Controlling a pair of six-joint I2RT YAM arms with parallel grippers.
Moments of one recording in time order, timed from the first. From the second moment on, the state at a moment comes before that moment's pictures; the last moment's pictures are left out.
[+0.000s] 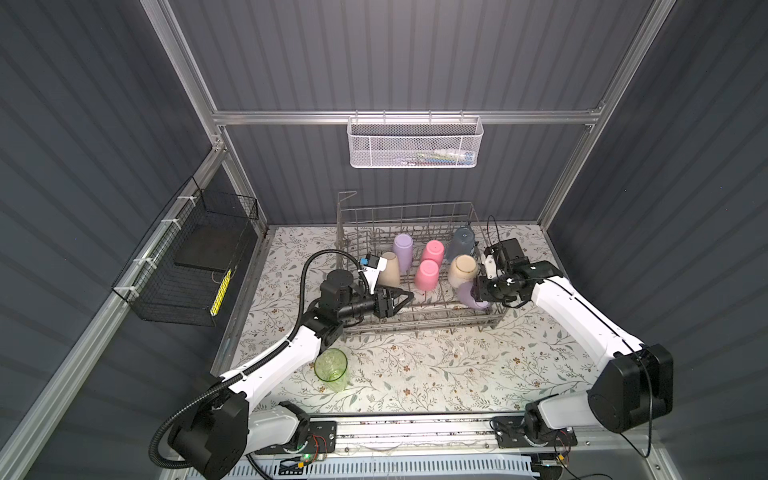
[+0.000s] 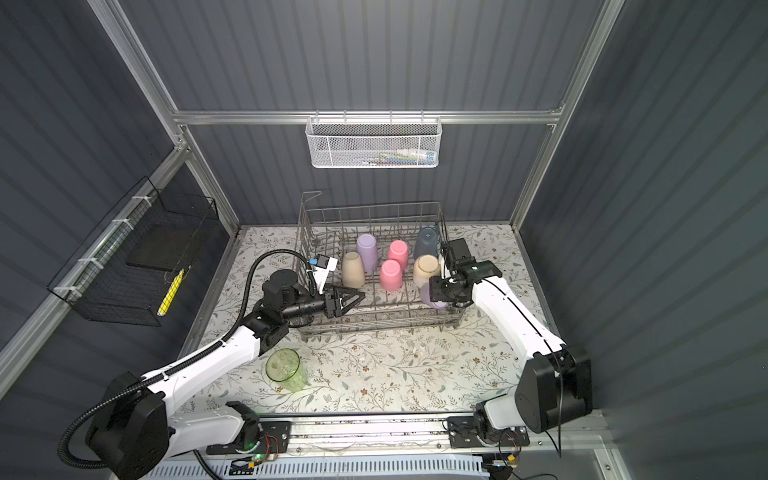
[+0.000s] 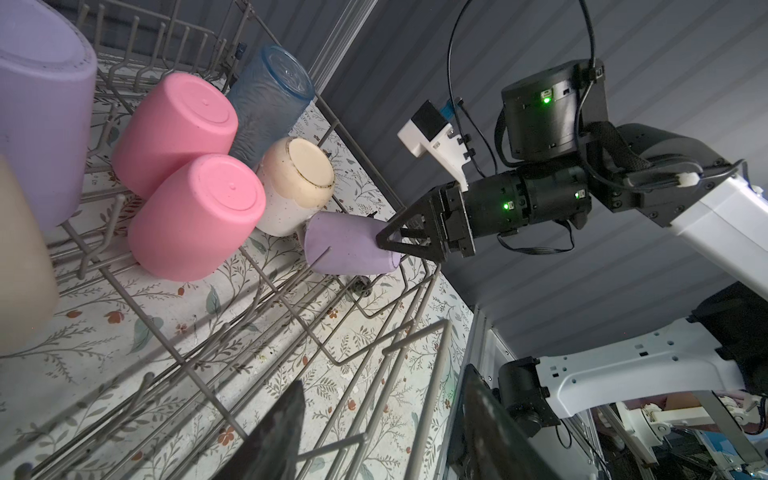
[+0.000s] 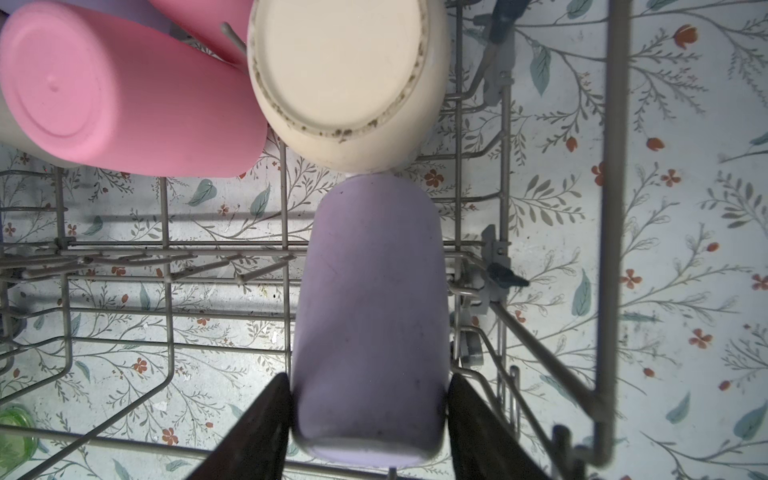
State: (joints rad) left arm -0.57 1.24 0.74 0.26 0.65 -0.56; right arm 0.29 1.42 1.19 -0.86 -0.04 0.25
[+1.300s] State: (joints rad) left arm -0.57 0.87 1.15 -0.67 0.23 -0.49; right arm 0.32 1.14 1.19 -0.79 -0.11 0.27
